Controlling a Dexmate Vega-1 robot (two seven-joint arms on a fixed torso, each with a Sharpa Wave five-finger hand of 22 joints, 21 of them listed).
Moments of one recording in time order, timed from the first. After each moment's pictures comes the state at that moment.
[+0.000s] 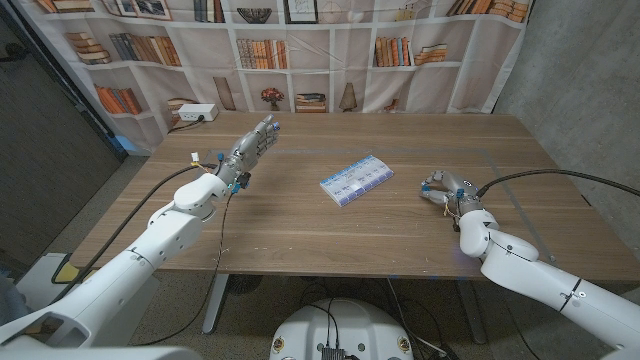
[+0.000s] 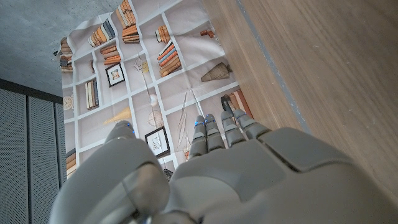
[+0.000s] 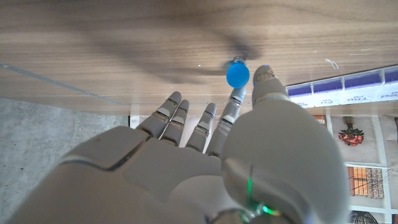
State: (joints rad) left arm 0.94 0.70 0.33 -1.59 -0.66 -0.15 -0.05; left_hand 0.47 0.02 0.09 0.06 0.26 0.19 0.05 0.21 0.18 0.17 -0.03 0.21 0.18 0.10 -0.01 0.19 0.17 0.05 -0.01 0.21 0.18; right arm -1.08 -0.90 -0.56 -1.96 -0.21 -0.65 -0.41; right_hand 0.98 0.03 0.20 -0.13 0.24 0.74 -0.22 0.23 0.21 0.31 -0.16 0.22 0.18 0.21 -0.04 0.19 0.17 0.23 -0.04 0.22 0.18
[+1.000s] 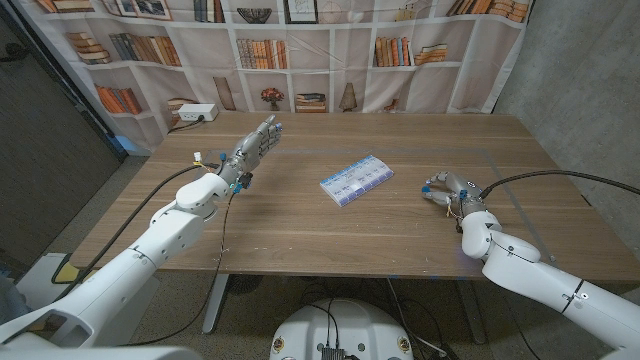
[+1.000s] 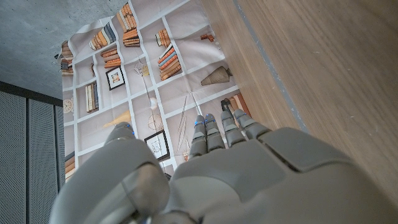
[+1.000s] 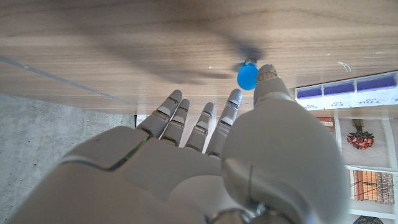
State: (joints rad) left arm 0.93 0.69 0.35 -1.58 -0.66 -0.15 -0.06; left_hand 0.45 0.03 0.09 0.06 0.26 0.21 0.04 0.21 0.18 0.18 -0.03 0.21 0.18 0.10 -0.01 0.19 0.17 0.05 -0.01 0.21 0.18; right arm -1.09 -0.91 -0.55 -1.96 -0.21 -0.67 -0.43; right_hand 0.98 0.03 0.17 -0.12 0.23 0.69 -0.22 0.21 0.22 0.32 -0.13 0.22 0.18 0.22 -0.04 0.19 0.18 0.25 -0.04 0.21 0.18
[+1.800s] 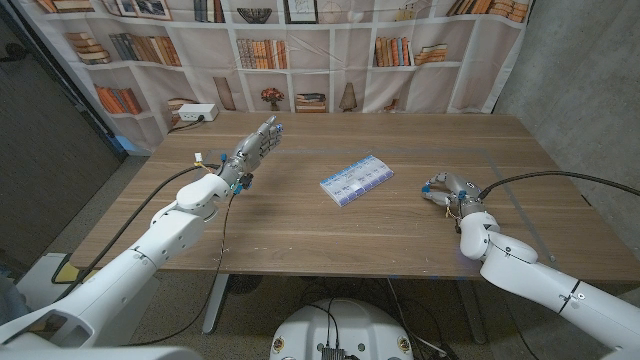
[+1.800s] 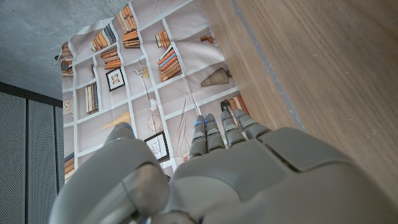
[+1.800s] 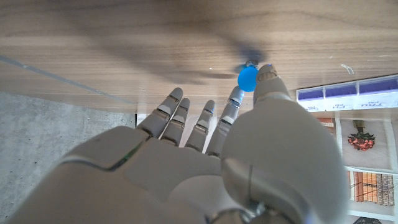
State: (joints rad) left arm 0.93 0.69 0.35 -1.58 -0.66 -0.15 -0.06; left_hand 0.45 0.03 0.08 0.06 0.25 0.21 0.04 0.21 0.18 0.18 -0.03 0.21 0.18 0.10 -0.01 0.19 0.17 0.04 0.00 0.21 0.18; right arm -1.08 -0.89 -0.56 -1.94 -0.22 -0.67 -0.44; right_hand 0.99 0.03 0.15 -0.12 0.23 0.74 -0.22 0.23 0.23 0.34 -0.15 0.22 0.18 0.24 -0.04 0.19 0.18 0.27 -0.01 0.21 0.18
